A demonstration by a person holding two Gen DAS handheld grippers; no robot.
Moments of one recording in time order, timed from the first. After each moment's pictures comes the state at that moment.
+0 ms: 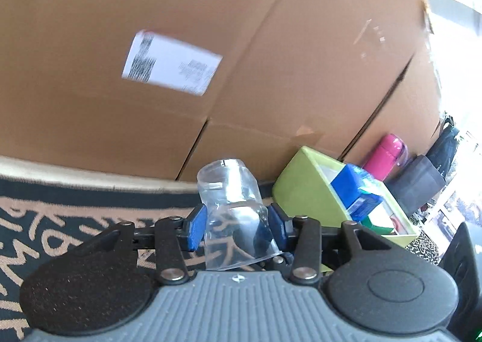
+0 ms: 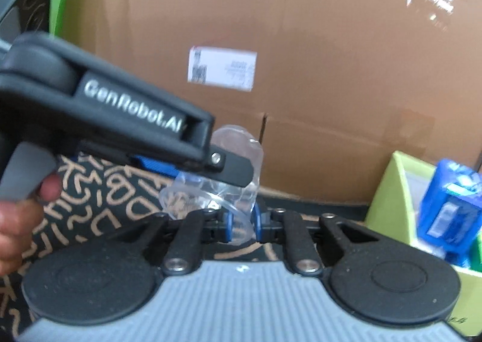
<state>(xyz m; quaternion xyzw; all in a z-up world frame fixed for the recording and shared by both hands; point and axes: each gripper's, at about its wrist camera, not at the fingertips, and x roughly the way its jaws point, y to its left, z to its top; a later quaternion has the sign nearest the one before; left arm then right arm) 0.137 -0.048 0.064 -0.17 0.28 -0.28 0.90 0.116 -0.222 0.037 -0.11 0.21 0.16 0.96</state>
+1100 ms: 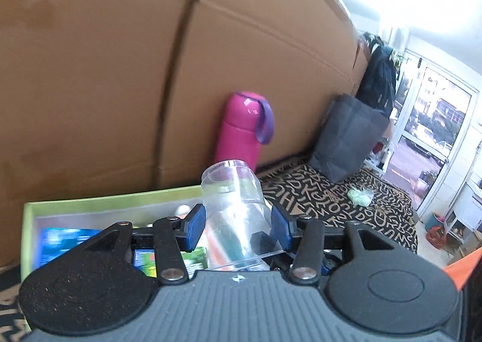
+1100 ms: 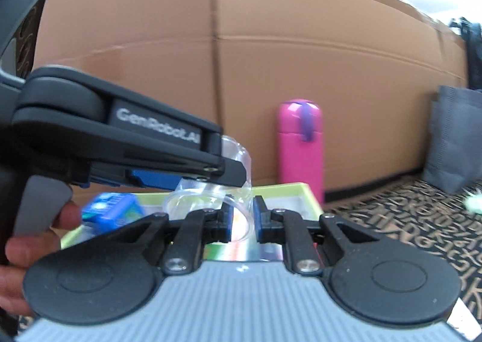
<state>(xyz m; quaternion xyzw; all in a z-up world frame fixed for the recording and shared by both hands) 0.145 -0.350 0.122 -0.03 0.26 -0.40 0.88 0.067 -0.490 0.087 0.05 0.12 -0.09 0.99</state>
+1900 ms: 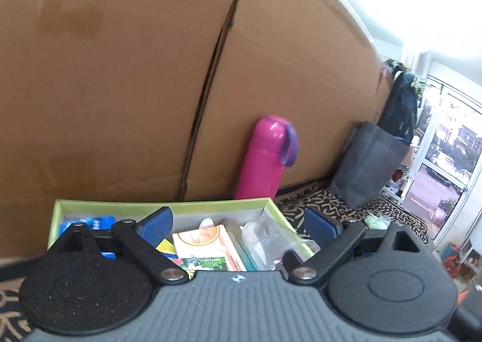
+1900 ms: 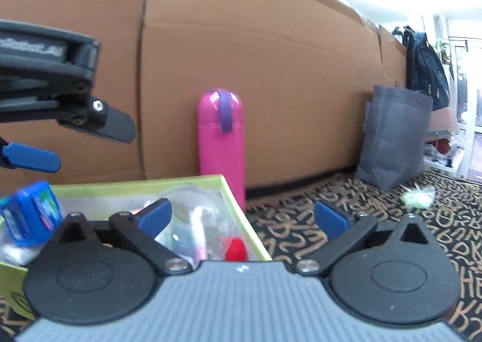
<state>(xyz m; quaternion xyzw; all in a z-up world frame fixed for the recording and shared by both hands) 0.121 -0.317 0.133 -0.06 0.21 -0.35 0.91 0.082 -0.498 0.056 0.03 0.10 -0.21 0.97</state>
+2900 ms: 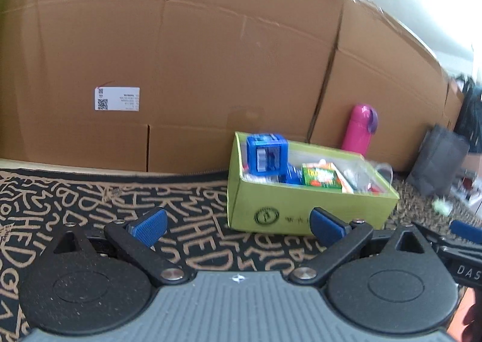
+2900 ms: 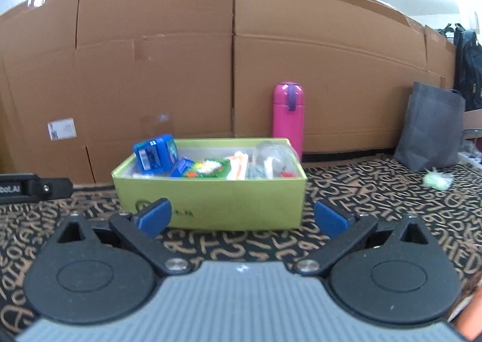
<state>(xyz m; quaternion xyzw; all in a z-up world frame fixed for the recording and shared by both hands) -0.035 -0.194 0.088 -0.06 0.21 -0.14 0.97 -0.073 -0.441 0.087 0.02 0.18 -0.08 0.98</state>
